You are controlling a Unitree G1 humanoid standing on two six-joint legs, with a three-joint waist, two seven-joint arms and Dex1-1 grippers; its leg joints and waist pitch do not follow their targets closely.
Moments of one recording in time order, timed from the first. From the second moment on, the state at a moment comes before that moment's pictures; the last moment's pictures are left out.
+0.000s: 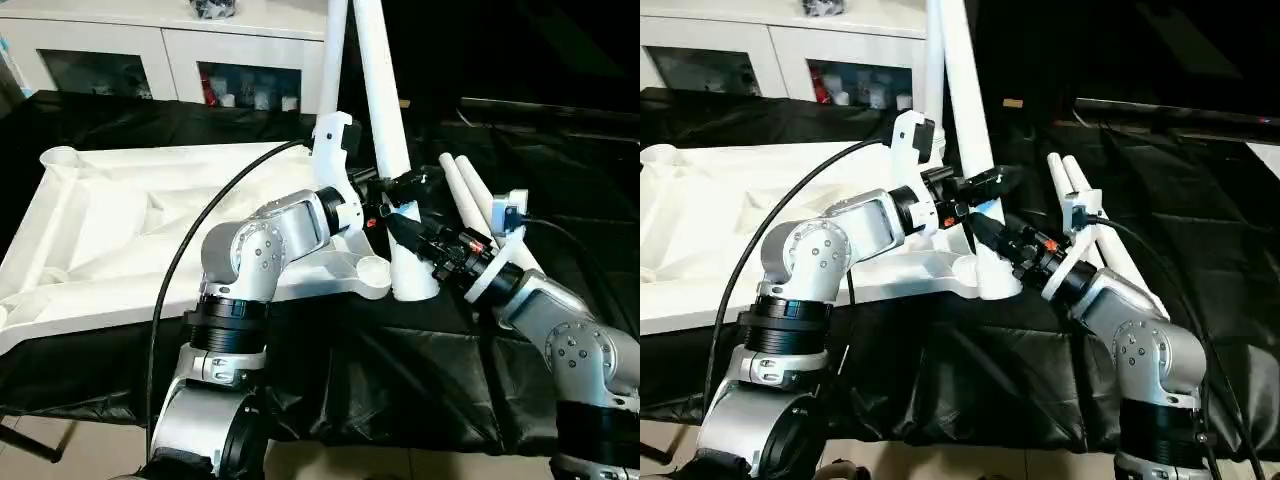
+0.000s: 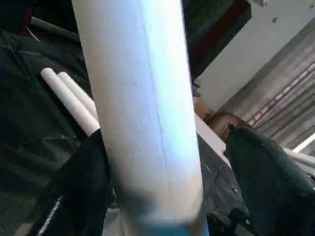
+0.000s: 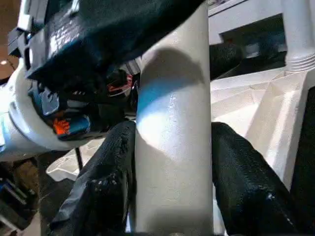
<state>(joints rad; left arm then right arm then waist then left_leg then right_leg) -0.79 -0.13 0.11 0.18 -0.55 0.91 -0.38 -0.31 -0.21 -0.23 -0.10 0.64 0.75 0.75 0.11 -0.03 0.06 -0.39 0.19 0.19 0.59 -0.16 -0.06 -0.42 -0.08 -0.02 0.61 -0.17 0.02</state>
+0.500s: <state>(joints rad) -0.79 -0.13 0.16 0.18 -0.62 0.89 -0.43 -0.30 -0.25 -0.22 -0.12 0.70 0.74 0.79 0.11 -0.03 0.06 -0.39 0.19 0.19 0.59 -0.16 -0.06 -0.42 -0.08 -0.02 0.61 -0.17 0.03</state>
